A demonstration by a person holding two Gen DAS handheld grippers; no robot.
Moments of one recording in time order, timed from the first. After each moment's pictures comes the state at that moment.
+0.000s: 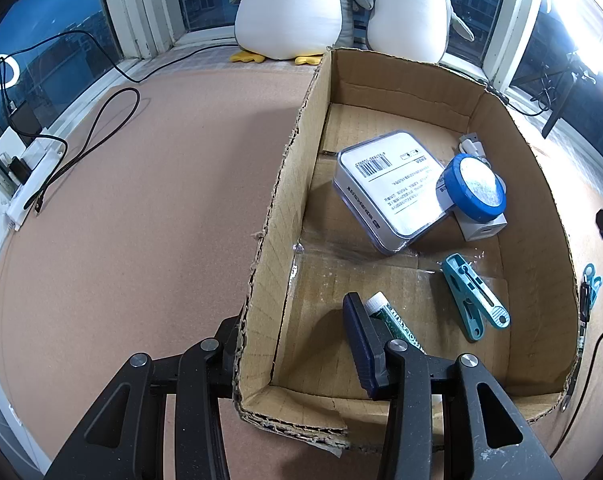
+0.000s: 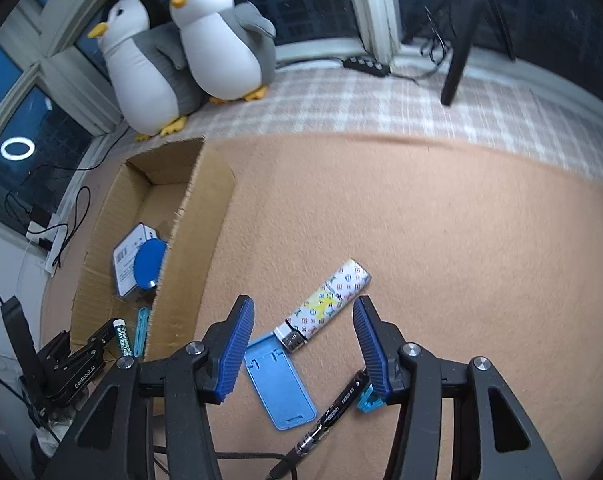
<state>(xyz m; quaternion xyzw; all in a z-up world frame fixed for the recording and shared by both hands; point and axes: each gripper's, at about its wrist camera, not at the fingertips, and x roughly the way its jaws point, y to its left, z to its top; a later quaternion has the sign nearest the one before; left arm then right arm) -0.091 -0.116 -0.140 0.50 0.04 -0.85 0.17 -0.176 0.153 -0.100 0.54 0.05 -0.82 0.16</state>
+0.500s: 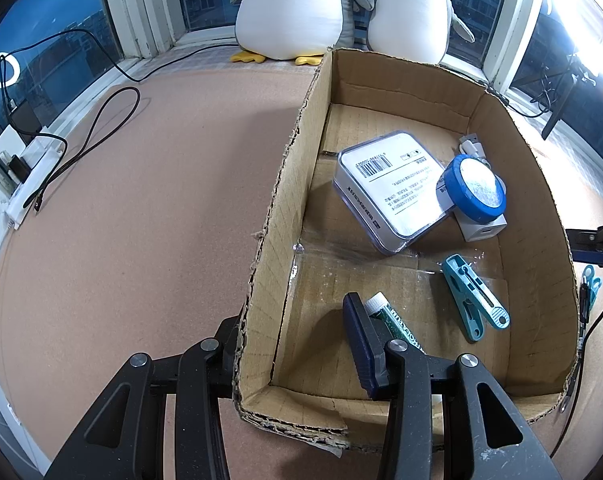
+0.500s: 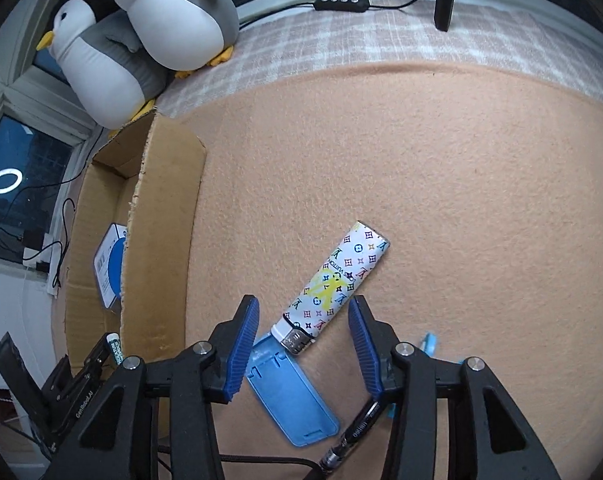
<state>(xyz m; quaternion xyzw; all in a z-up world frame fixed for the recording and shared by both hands) -0.091 -0.116 -0.140 0.50 0.05 -0.85 0.17 -0.192 0.148 -0.140 0.60 0.00 -0.79 0.14</state>
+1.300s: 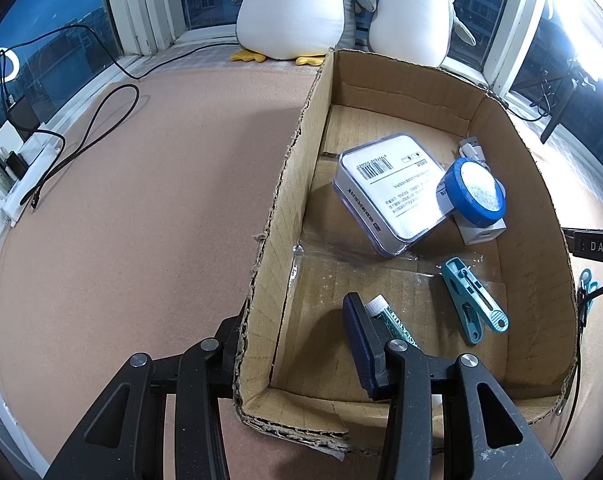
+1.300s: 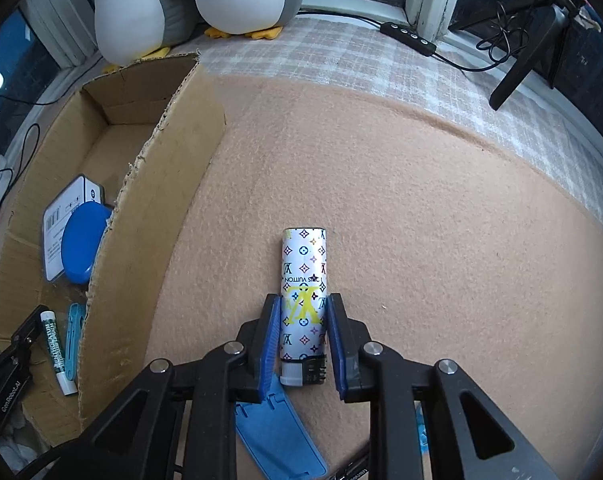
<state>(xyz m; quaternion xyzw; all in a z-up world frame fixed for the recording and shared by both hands) -0.092 -0.118 -0.141 0.50 0.05 -0.85 0.17 -0.190 0.099 -0.149 0.55 0.17 -0.81 0.12</state>
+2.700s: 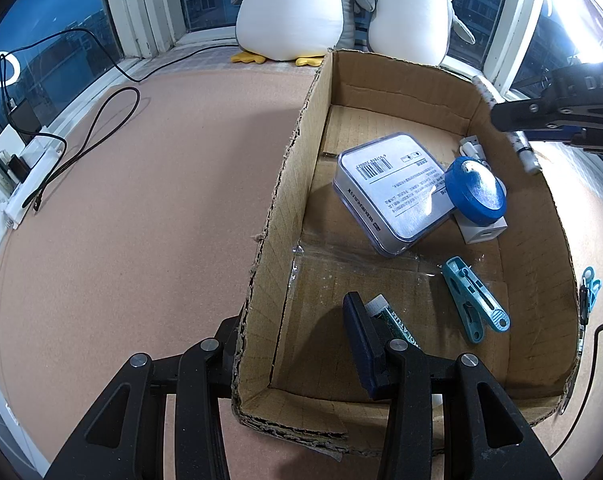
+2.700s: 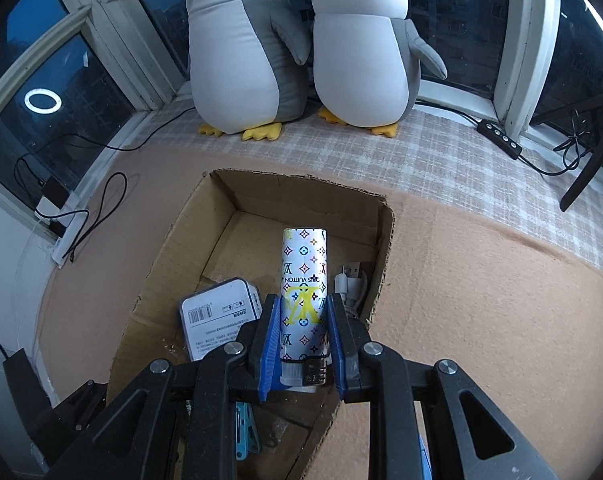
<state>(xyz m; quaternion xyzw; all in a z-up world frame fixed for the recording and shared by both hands) -0.093 -0.119 -0.141 0.50 0.05 -0.85 0.17 -0.184 -0.010 -0.107 0.49 0.15 -0.82 0.23</state>
